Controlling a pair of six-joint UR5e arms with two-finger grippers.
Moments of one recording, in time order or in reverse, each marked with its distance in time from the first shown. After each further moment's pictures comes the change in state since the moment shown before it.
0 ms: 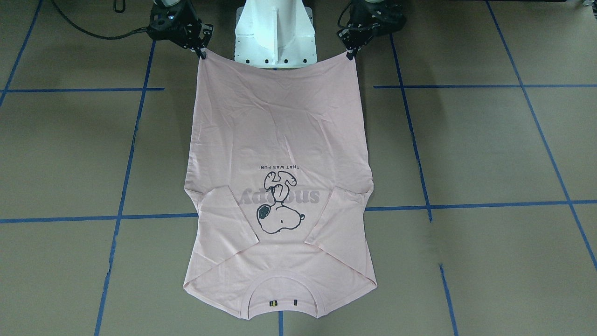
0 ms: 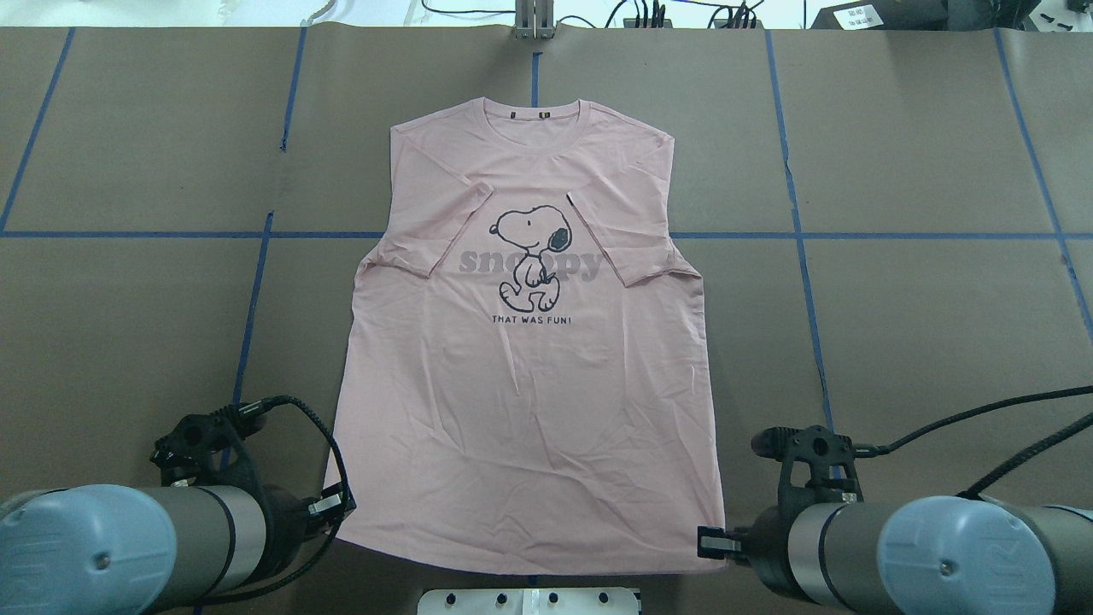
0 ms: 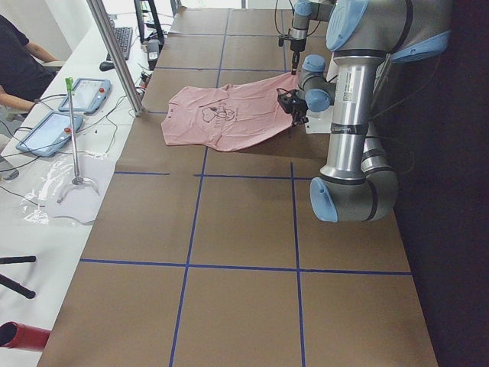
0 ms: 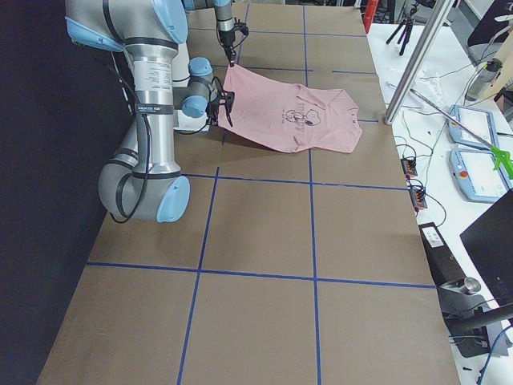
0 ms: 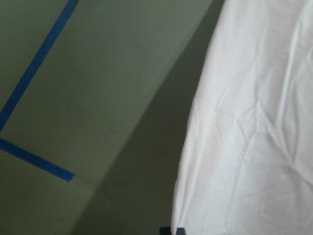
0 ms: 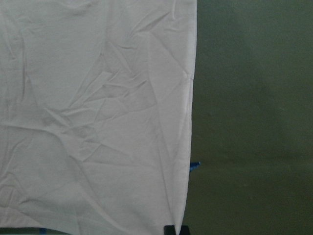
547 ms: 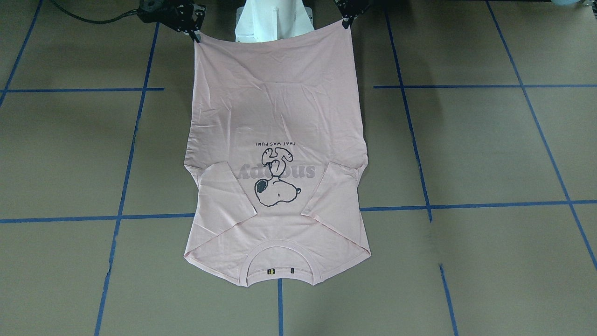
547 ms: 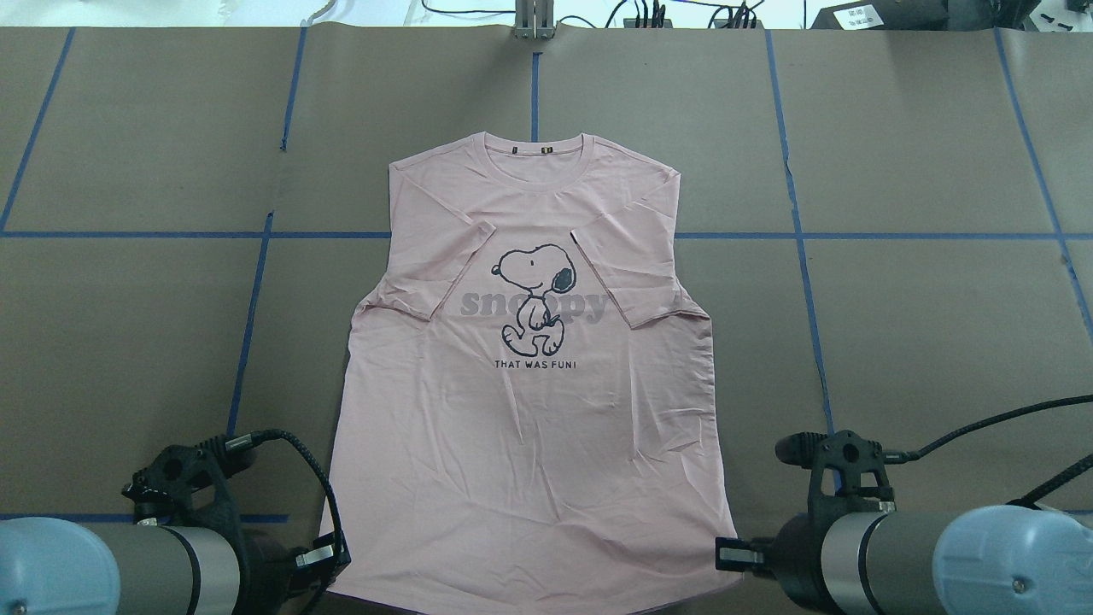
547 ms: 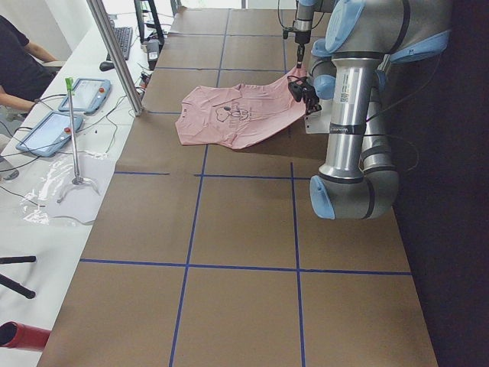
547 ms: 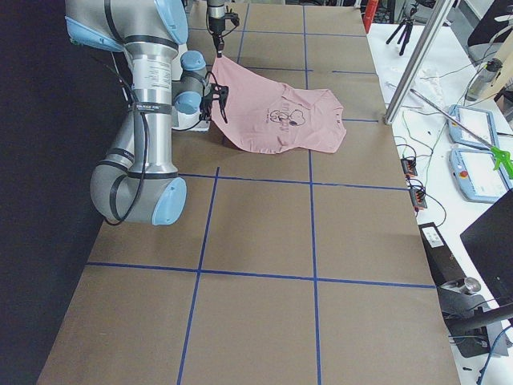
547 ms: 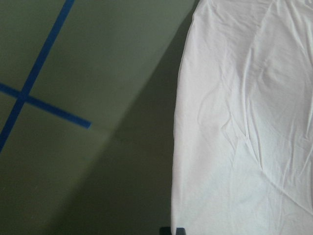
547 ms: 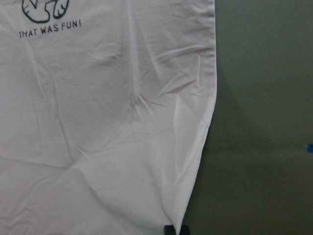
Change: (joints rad) left arm 0.024 -0.046 -0.087 0.092 -0.058 0.033; right arm 0.033 -0.010 0.051 0.001 0.003 -0.022
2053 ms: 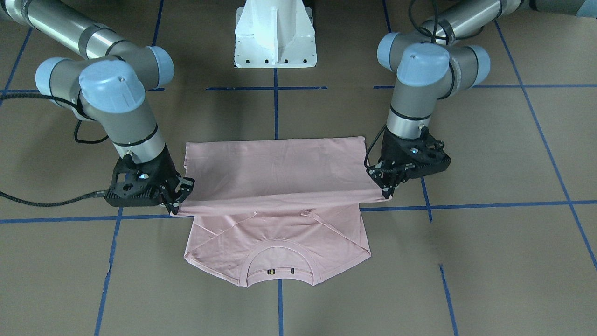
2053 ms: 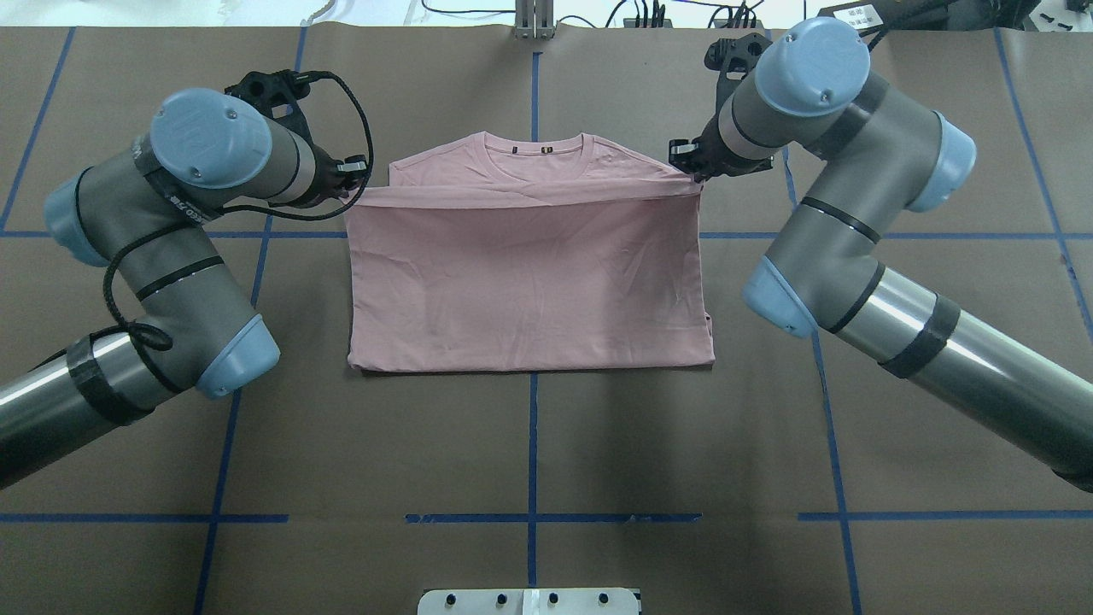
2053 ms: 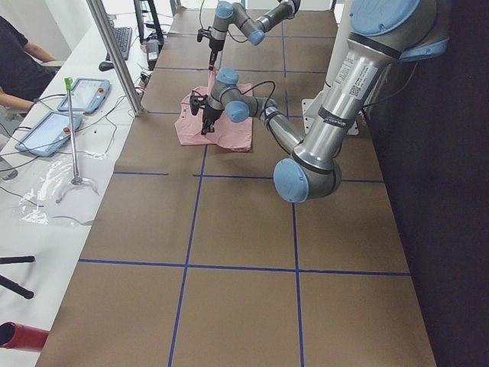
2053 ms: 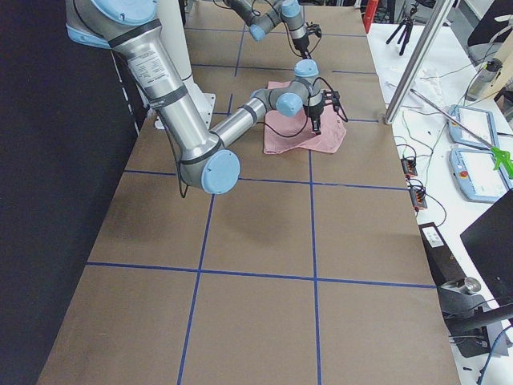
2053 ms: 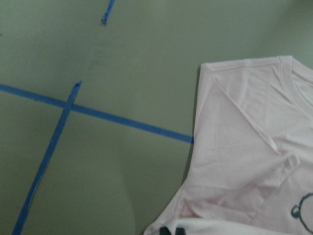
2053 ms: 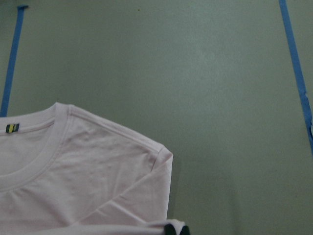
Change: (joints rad) left arm -0.643 -0.334 0.890 -0.496 -0.053 0.533; right arm 0.689 0.637 -0.908 0.070 0.226 -0.530
